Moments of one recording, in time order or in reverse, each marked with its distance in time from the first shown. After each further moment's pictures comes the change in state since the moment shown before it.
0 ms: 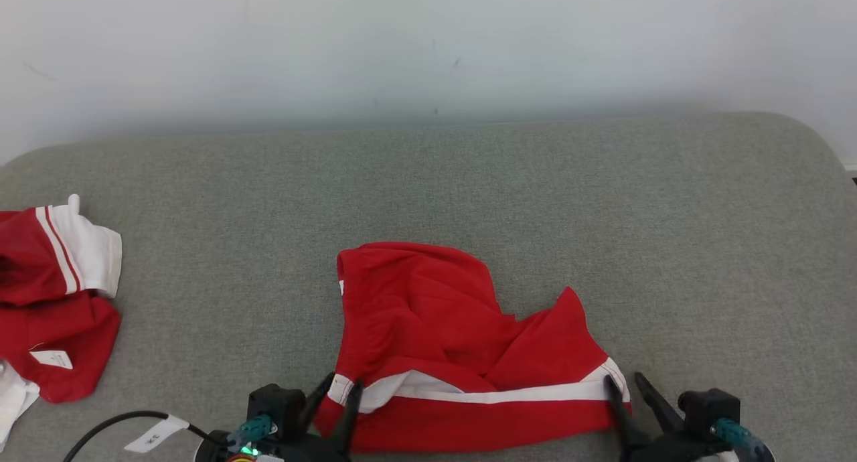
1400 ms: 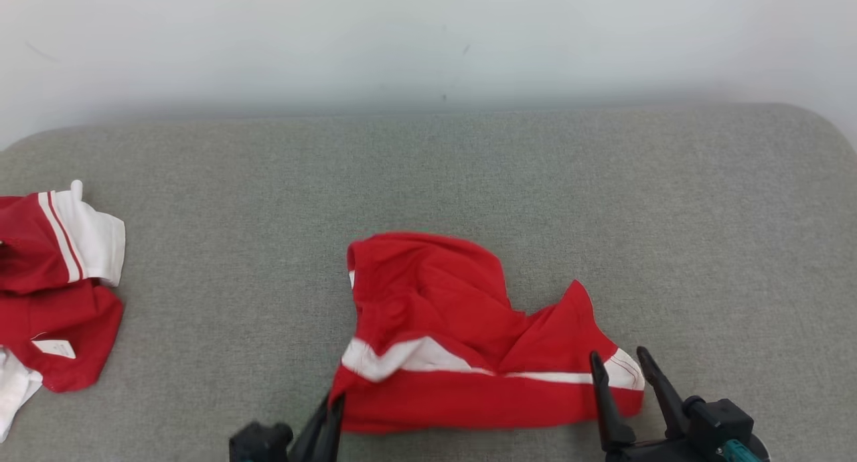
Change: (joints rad) left arm 0.067 0.121 -0.123 -0.275 -0.136 0.210 -0.096; right arm 0.096 0.090 -0.057 -0.251 -0.077 0.000 -0.089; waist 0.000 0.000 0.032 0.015
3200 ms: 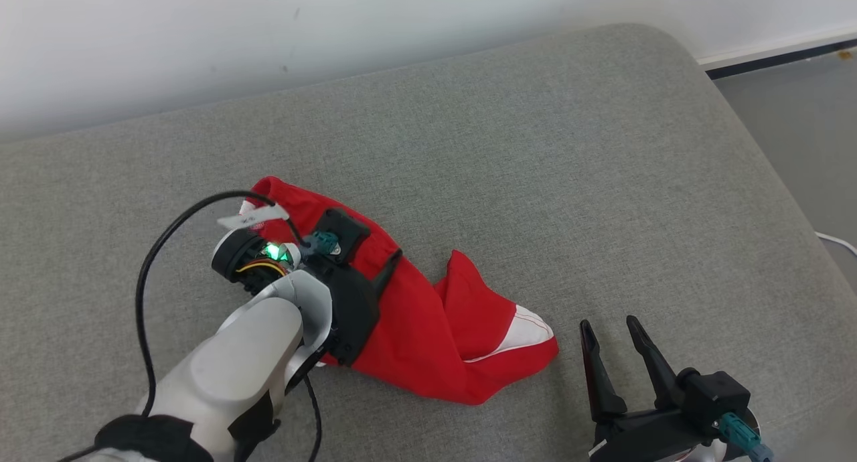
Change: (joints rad) left arm -0.663 -0.107 -0.272 0.527 0.079 -0.297 0.255; right arm -0.065 -0.001 0.027 -0.004 0.033 0.000 0.000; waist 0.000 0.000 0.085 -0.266
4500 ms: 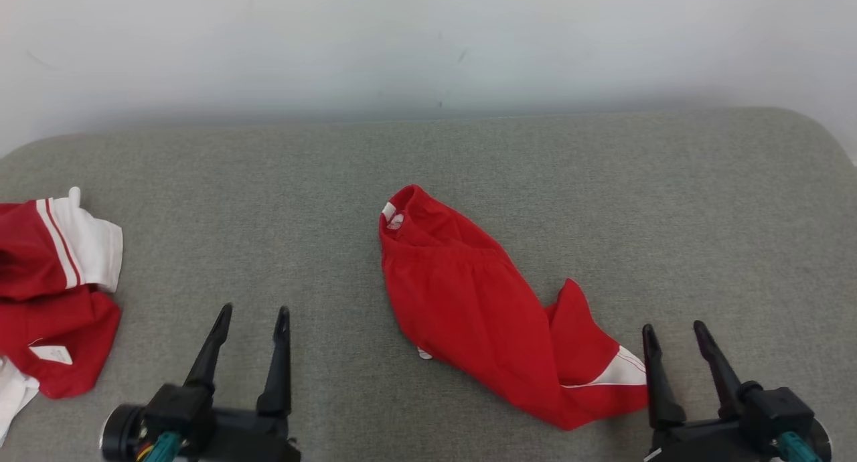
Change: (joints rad) left arm 0.798 -0.157 0.934 -0.627 0.470 0.001 -0.255; right arm 0.084 -0.055 -0.132 -0.112 -0.074 0.000 0.012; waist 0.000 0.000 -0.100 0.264
